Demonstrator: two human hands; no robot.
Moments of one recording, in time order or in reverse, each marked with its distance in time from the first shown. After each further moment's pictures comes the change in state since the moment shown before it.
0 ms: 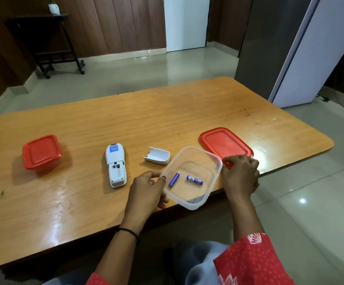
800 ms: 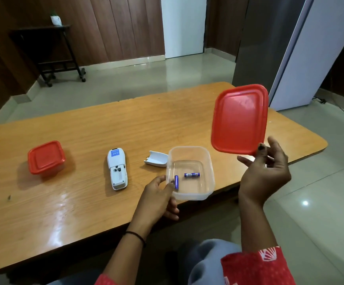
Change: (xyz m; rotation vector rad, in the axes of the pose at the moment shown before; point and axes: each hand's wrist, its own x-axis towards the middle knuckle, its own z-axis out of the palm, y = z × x) left_hand -0.016 0.002 0.011 -0.111 -0.193 -0.068; right_hand -0.020 -0.024 -0.057 0.969 0.591 0.096
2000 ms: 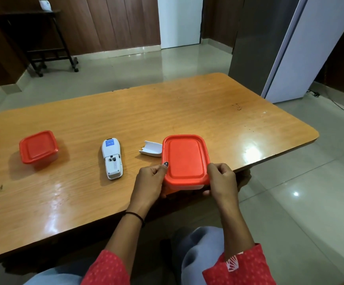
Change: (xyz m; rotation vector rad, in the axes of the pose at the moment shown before) left_hand 0.015 -0.007 0.001 0.154 0.136 0.188; right_hand -0.046 0.022 -0.019 -0.341 -0.694 0.481
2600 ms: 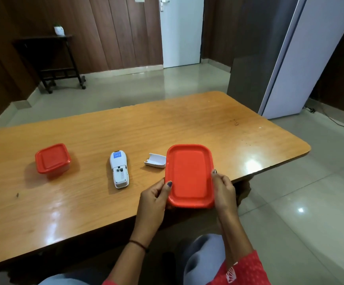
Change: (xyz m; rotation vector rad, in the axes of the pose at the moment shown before) left_hand -0.048 -0.002 -0.004 -0.166 -0.023 0.215; right_hand -0.017 -0.009 -0.005 0.221 -0.046 0.009
